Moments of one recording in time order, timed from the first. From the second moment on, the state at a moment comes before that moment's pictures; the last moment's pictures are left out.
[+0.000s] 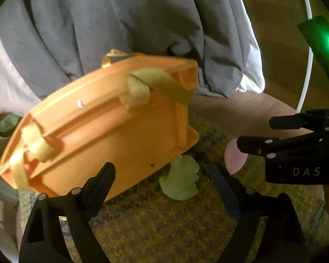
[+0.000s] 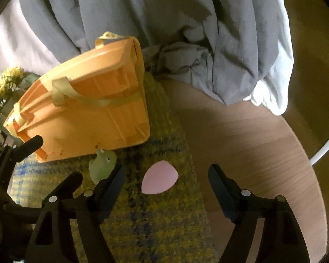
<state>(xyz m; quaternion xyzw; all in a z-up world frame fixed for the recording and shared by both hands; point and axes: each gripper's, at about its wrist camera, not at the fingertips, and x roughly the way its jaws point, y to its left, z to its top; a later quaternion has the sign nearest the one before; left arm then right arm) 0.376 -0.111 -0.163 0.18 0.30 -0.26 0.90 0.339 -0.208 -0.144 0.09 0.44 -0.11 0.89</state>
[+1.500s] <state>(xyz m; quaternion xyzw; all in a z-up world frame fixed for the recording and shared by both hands) 0.370 -0.103 -0.162 0.12 0.36 -0.26 0.89 0.340 -0.200 -0.147 0.12 0.45 -0.06 0.89</state>
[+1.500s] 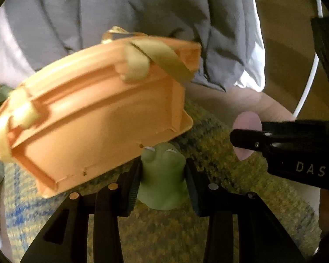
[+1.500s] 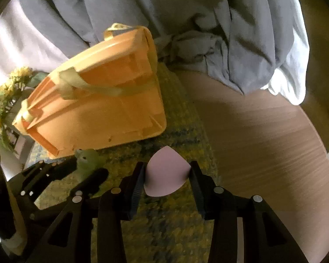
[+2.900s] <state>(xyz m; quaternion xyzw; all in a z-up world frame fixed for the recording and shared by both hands) 0.272 -0.011 -0.018 0.04 0.20 -0.10 0.97 0.280 -0.135 -0.017 0.06 0.27 0.04 0.96</state>
